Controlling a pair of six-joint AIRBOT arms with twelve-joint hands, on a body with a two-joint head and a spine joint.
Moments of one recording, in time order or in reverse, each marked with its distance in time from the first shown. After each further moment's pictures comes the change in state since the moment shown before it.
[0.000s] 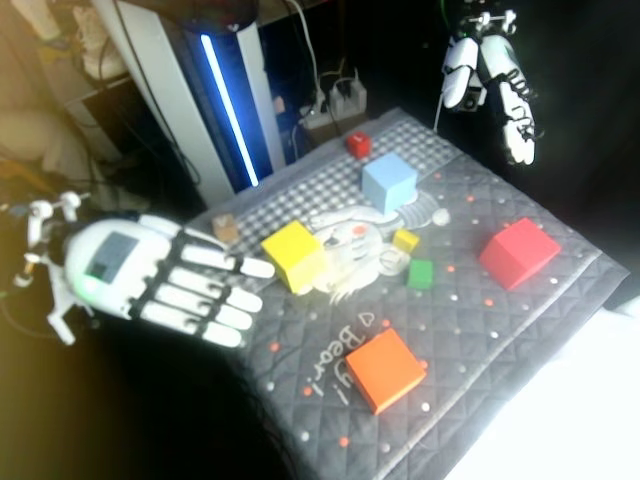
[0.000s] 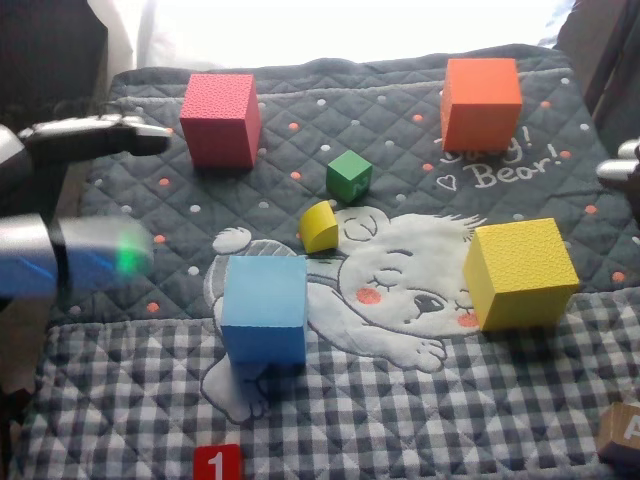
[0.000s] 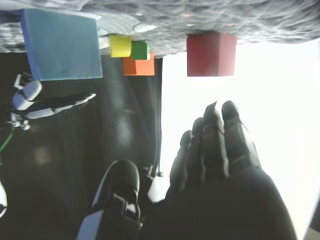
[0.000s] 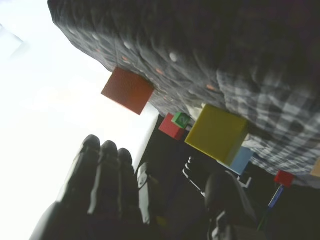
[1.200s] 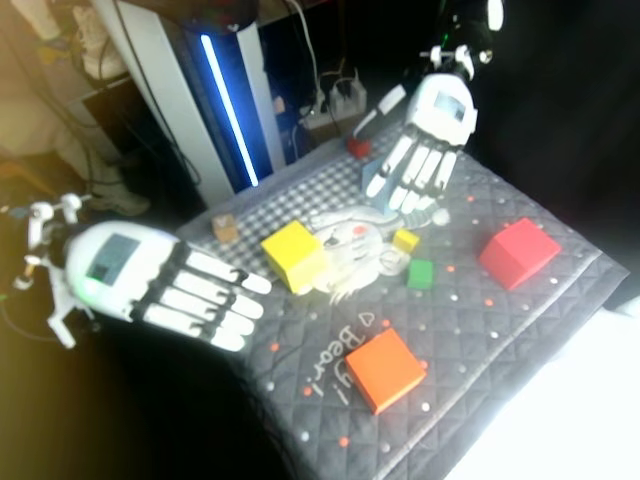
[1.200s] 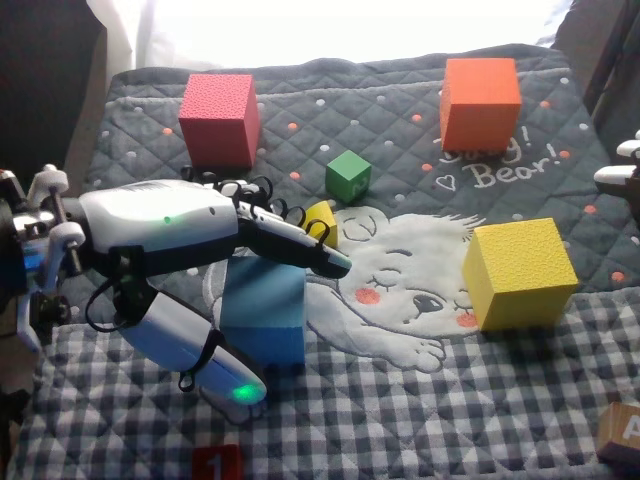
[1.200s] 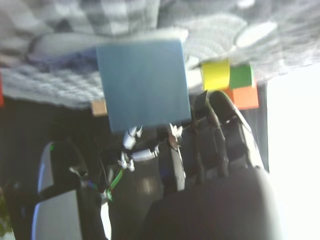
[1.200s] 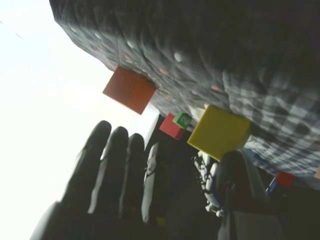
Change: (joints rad) left arm -0.370 -0.151 0.049 0.766 0.473 -0.184; right arm 0.010 -0.003 0.013 -0.010 -0.007 0.001
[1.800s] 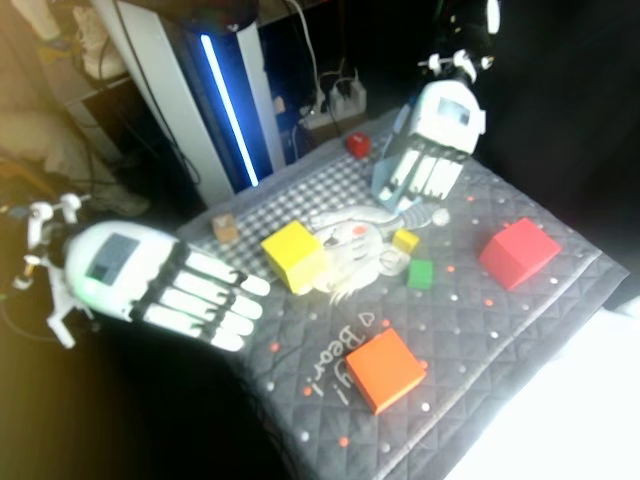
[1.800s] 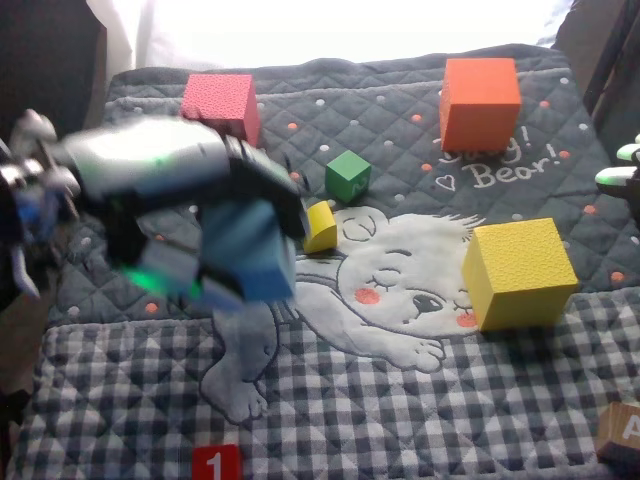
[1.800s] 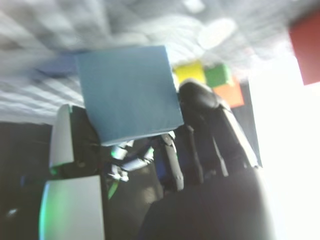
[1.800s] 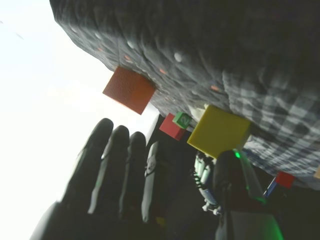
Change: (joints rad) left arm -0.093 0.026 0.022 -0.194 0.020 0.196; right arm 0.000 0.001 0.000 -0.001 -0.001 0.000
